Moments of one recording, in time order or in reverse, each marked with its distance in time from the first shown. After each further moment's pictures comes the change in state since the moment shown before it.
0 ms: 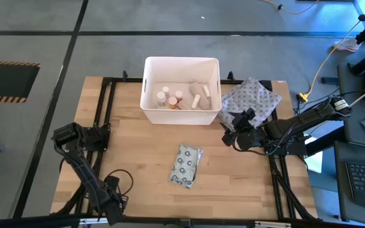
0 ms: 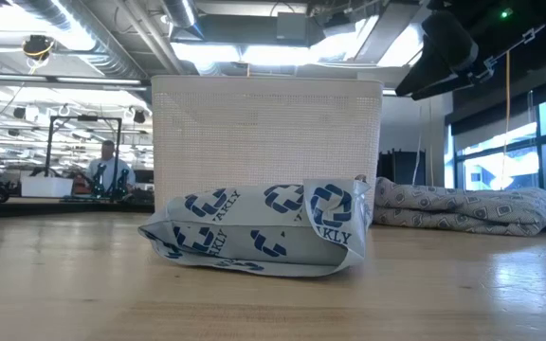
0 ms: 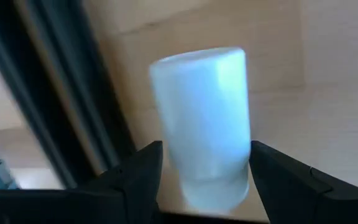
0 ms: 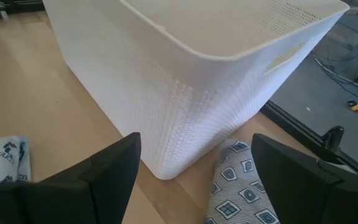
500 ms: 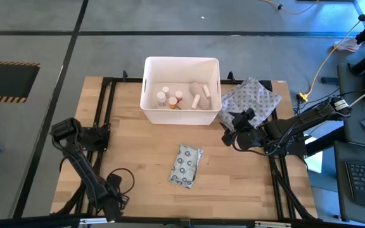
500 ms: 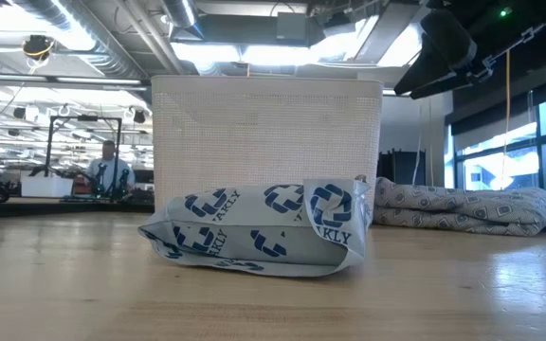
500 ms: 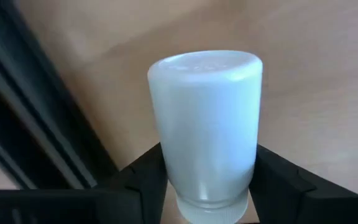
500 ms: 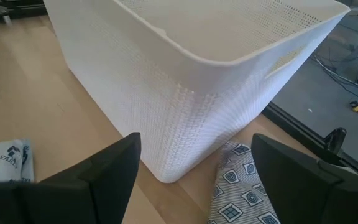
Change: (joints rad) left arm 0.002 -0.066 -0.091 0.114 -0.078 0.112; right arm 0.000 0.000 0.000 0.017 0.001 -0.007
